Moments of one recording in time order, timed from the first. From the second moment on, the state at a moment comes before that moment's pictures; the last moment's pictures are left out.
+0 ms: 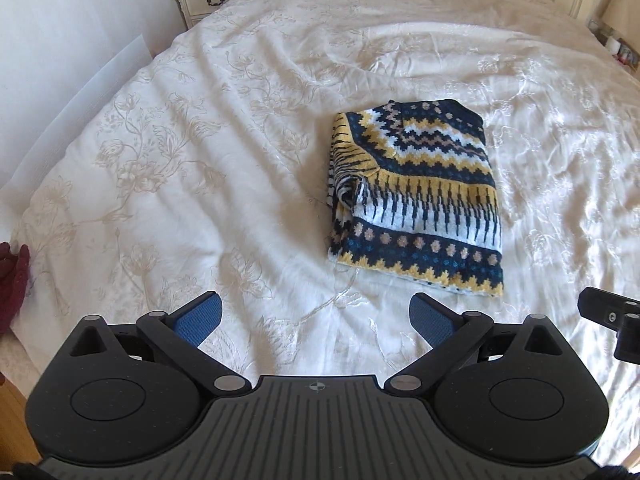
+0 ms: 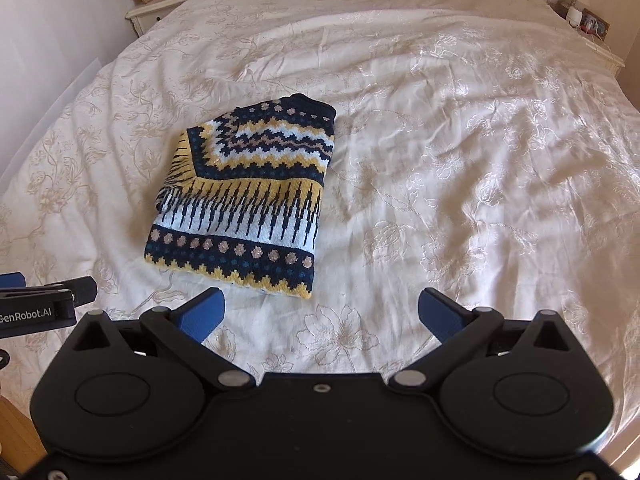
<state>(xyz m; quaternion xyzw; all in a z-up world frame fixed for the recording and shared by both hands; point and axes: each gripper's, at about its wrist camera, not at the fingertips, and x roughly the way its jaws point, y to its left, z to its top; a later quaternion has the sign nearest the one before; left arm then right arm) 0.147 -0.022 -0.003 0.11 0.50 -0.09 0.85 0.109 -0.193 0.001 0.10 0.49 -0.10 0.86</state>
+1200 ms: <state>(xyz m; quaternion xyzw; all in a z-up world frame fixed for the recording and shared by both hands) 0.036 -0.052 0.030 0.13 0.48 -0.04 0.87 0.007 -0.215 0.044 0.11 0.45 -0.10 0.88</state>
